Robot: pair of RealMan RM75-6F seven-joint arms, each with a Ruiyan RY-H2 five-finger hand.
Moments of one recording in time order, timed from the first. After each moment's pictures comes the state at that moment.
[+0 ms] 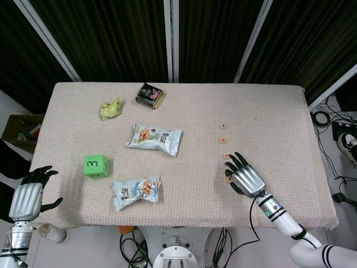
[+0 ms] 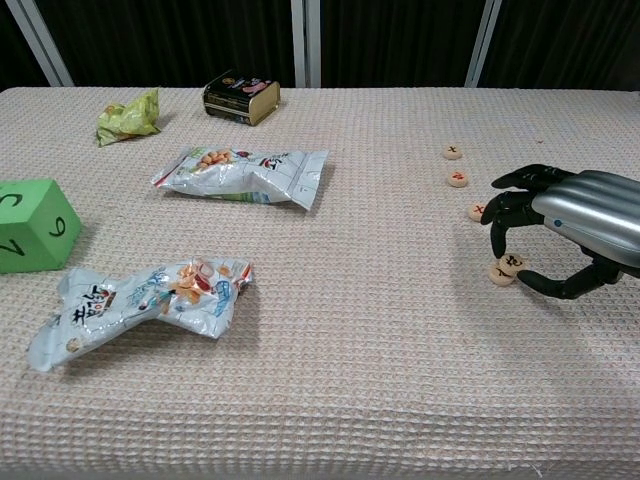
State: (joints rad) left arm -0.04 -1.24 -0.01 -1.62 1.45 1.48 0.11; right arm 0.47 -1.49 -0.01 -1.36 -1.63 1.10 -0.21
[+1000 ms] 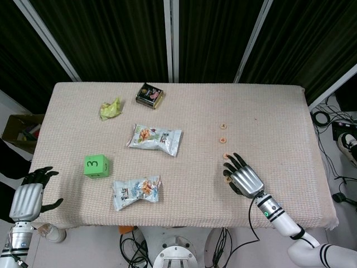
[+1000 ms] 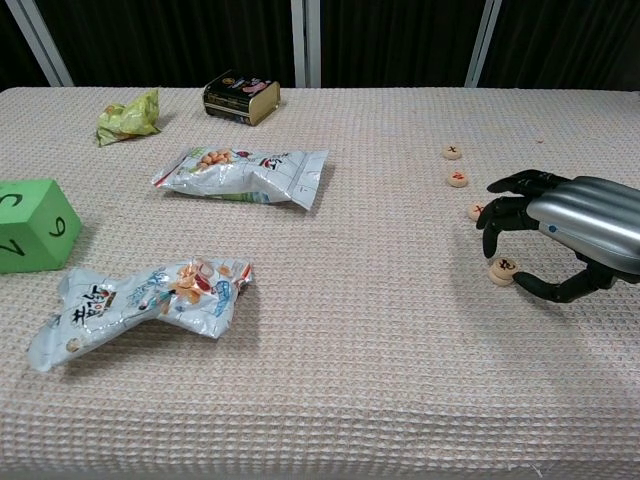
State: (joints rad) left arm -0.04 -1.24 -0.01 -1.62 1.44 1.47 0.11; right arm 0.48 -1.51 -0.03 -1.34 -1.62 1.11 -0.20
